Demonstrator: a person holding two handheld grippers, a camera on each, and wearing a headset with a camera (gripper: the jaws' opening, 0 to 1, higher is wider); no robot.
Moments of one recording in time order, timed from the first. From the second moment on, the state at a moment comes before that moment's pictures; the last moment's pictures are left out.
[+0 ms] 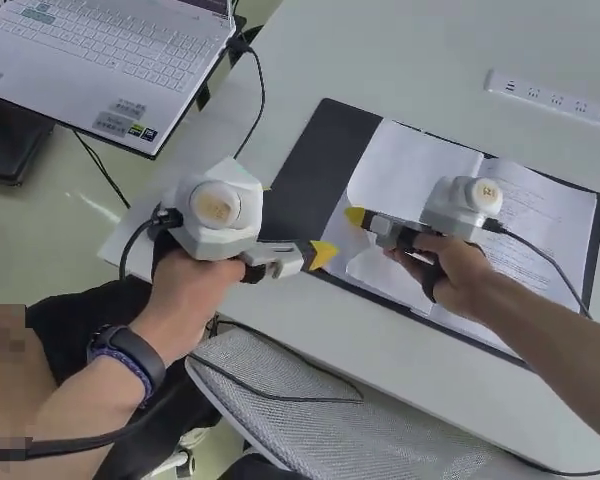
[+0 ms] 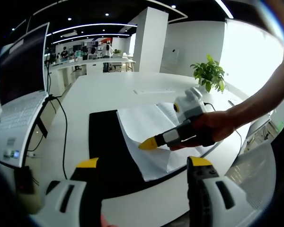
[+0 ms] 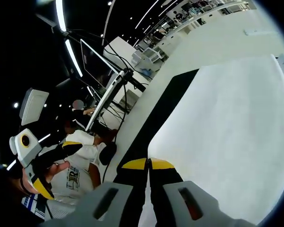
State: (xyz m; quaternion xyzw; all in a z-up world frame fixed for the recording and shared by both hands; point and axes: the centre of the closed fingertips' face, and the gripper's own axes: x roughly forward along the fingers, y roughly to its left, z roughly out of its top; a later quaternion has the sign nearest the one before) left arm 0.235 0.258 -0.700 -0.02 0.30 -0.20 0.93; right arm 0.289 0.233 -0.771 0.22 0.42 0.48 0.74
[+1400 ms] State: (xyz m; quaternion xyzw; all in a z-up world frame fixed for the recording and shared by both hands) left arm 0.265 0.215 -0.716 0.00 0.31 -0.25 0.92; right arm 0.325 0.148 -0.718 0.21 0.33 0.48 0.79
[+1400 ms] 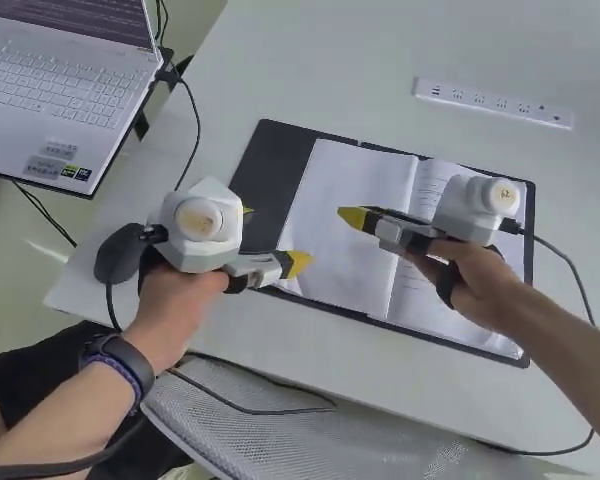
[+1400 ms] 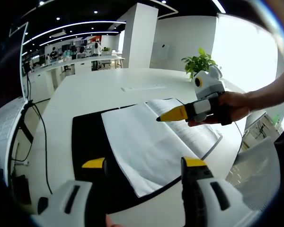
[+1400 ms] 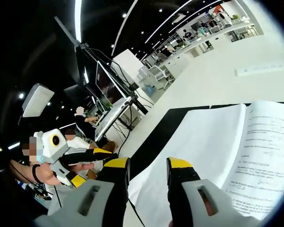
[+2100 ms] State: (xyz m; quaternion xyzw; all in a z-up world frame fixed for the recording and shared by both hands) left arm 0.271 0.192 -0.769 0.02 0.36 -0.27 0.89; right arm 0.325 0.101 -0.709 0.20 0.31 0.46 0.81
